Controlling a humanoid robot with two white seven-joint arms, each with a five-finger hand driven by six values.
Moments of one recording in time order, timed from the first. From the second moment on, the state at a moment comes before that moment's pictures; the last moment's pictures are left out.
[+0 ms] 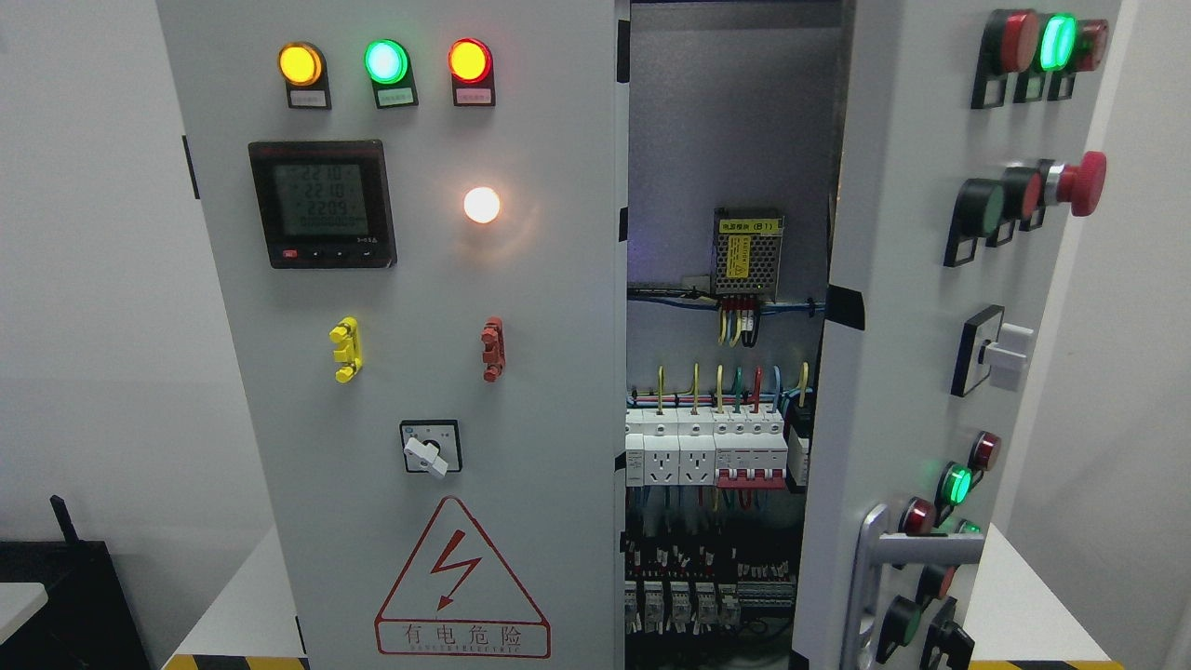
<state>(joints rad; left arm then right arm) 1.18 0.70 0.77 -1.74 1.19 -0.28 -0.64 0.08 0.12 0.16 -0.07 -0.04 -0.02 -0.03</state>
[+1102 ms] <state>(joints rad) 1.09 1.11 0.88 -1.79 1.41 -0.23 -0.77 0.08 0.12 0.16 -0.07 -0.04 -0.02 -0.03</state>
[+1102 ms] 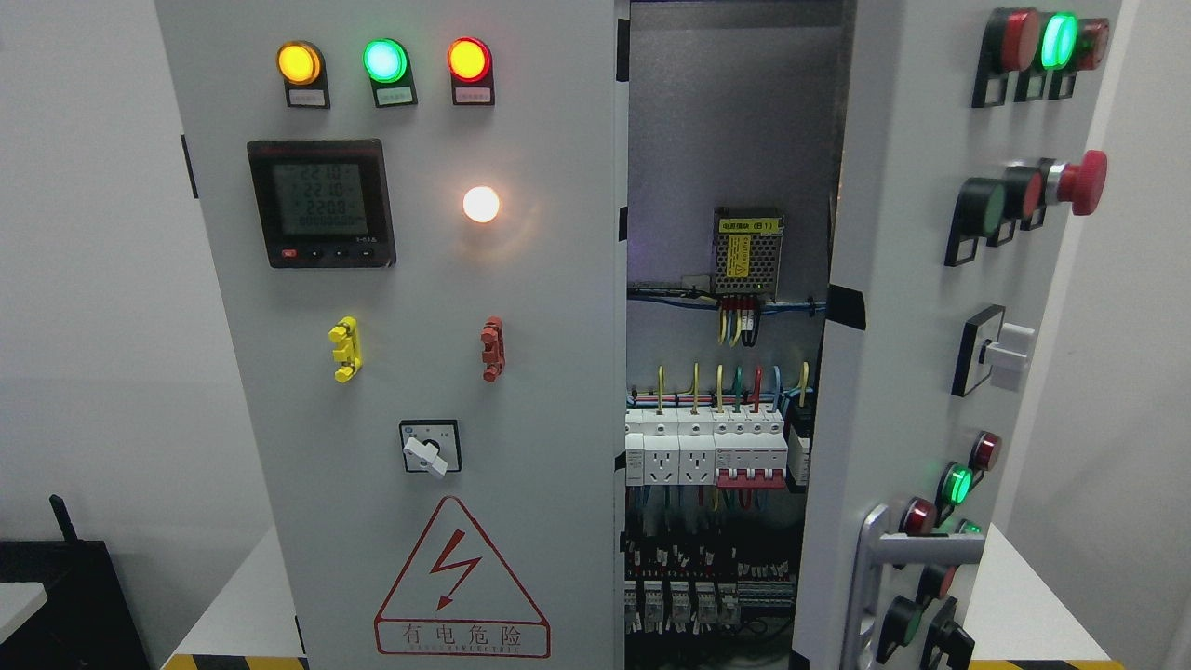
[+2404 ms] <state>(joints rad) 0.70 1.32 0.63 -1.81 1.43 -0.13 -0.76 0.08 0.12 0.16 -0.07 -0.04 -0.02 -0.03</state>
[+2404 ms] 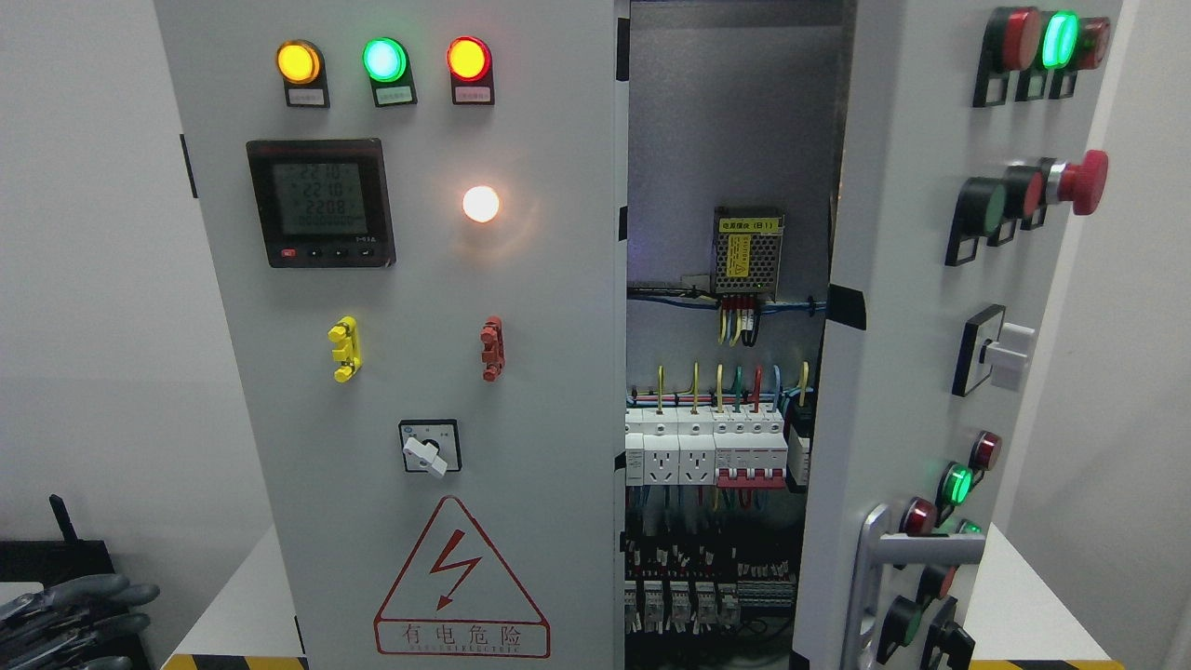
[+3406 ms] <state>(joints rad) -0.25 1.24 -0.10 -1.81 1.36 0.15 -0.73 0.08 0.12 0.16 -0.07 -0.04 -0.02 -0.03</state>
